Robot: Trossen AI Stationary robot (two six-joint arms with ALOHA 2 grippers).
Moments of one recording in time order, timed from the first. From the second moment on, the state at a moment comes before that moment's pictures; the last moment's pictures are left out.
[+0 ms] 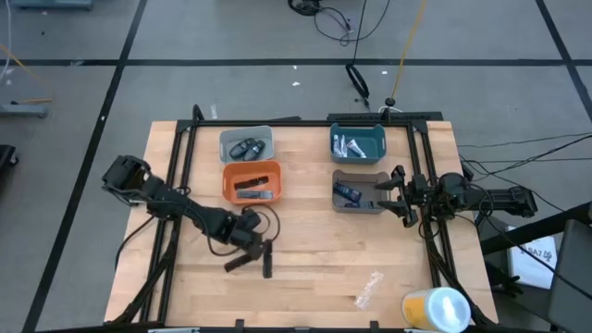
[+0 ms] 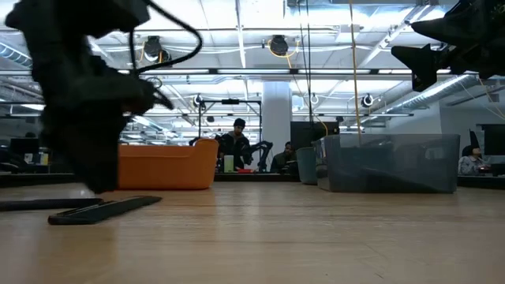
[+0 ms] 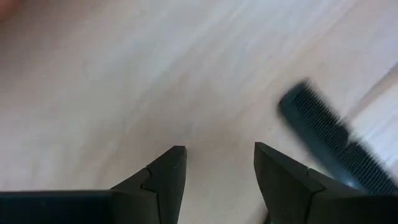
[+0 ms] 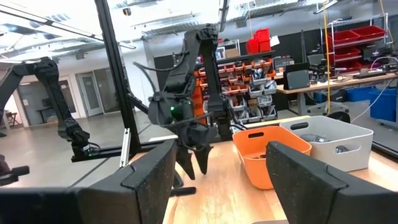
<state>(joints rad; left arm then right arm) -0.40 1.61 0.80 -0.45 -0.20 -1.19 0.01 0.01 0.01 0.18 -0.05 0.19</state>
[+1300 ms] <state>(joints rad) -0.25 1.52 1.02 -0.01 -0.31 0.03 0.01 0.01 0.01 0.12 -0.02 0.20</state>
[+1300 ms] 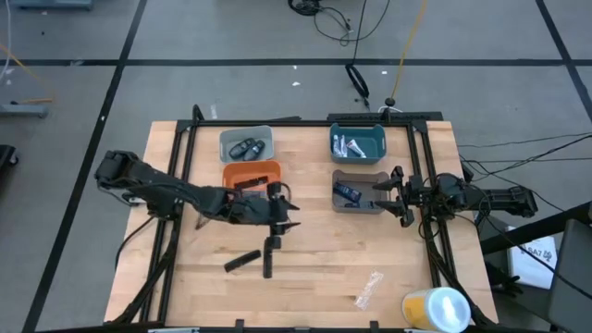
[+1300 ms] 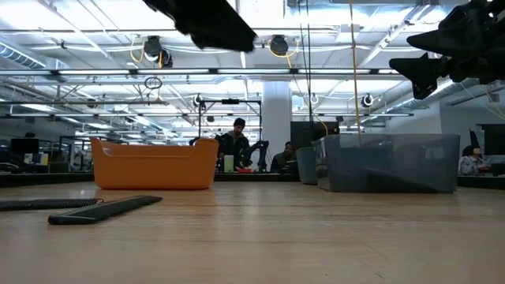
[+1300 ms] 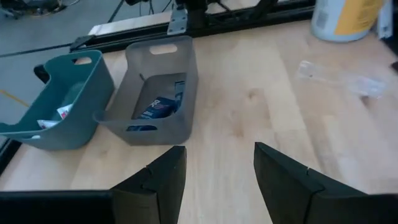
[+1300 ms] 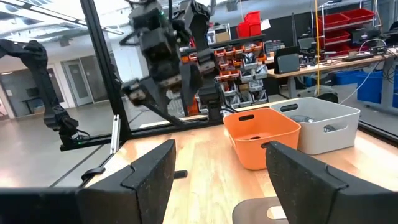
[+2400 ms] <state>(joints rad) -0.51 0.90 0.20 0.46 -0.48 -0.30 0.01 0.07 0.01 0.17 0.03 0.28</state>
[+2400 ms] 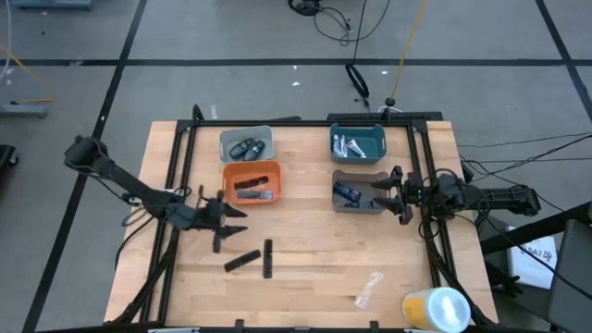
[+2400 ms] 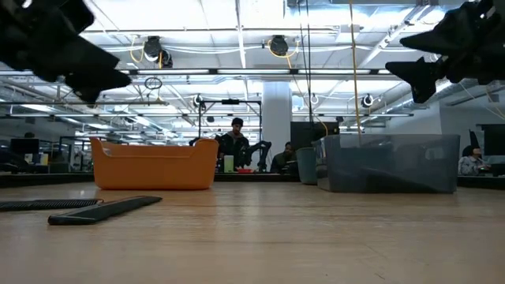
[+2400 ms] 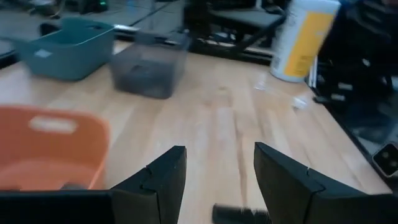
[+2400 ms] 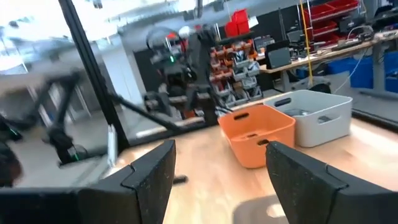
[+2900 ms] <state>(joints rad) -0.68 0.57 0.06 0.36 -0.75 -0.38 0.01 0.07 0.01 0.18 0.03 0.36</state>
